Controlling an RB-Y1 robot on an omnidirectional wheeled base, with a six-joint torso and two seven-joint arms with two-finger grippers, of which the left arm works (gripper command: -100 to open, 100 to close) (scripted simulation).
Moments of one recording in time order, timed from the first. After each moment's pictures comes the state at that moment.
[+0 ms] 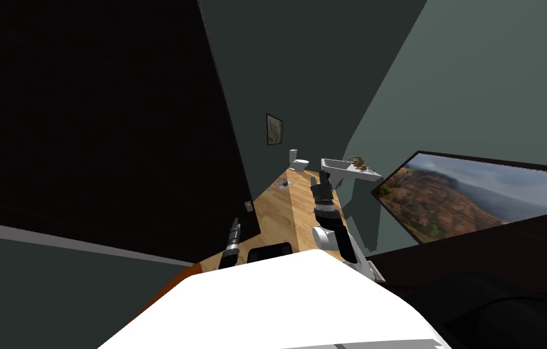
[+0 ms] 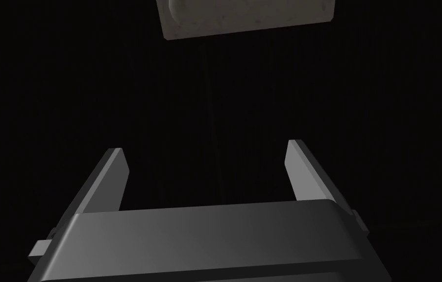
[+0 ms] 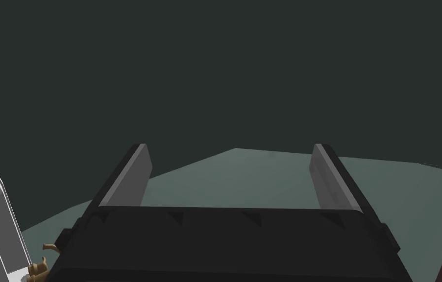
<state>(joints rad) 0.28 0.03 -0.09 -1.04 0.15 -0.80 -0.17</state>
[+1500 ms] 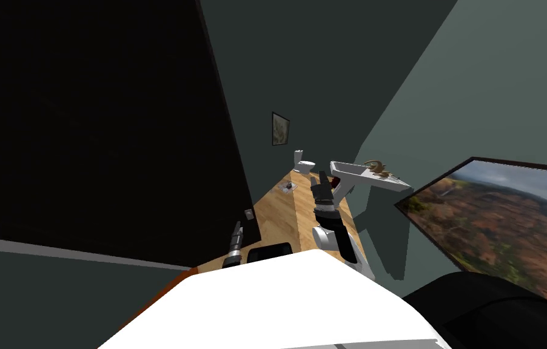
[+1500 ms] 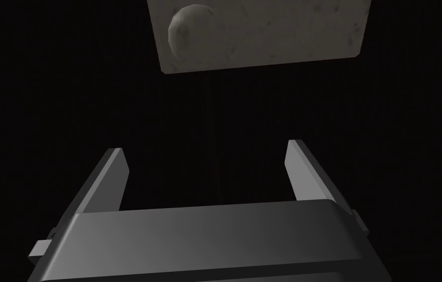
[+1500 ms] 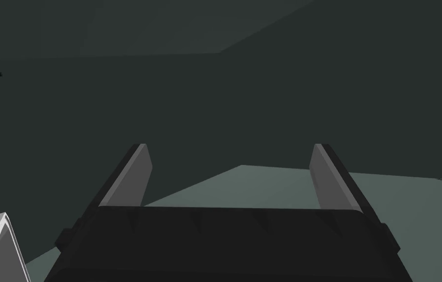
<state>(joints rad) 0.39 0.02 -0.18 -1.14 0.16 -0.81 -0.20</state>
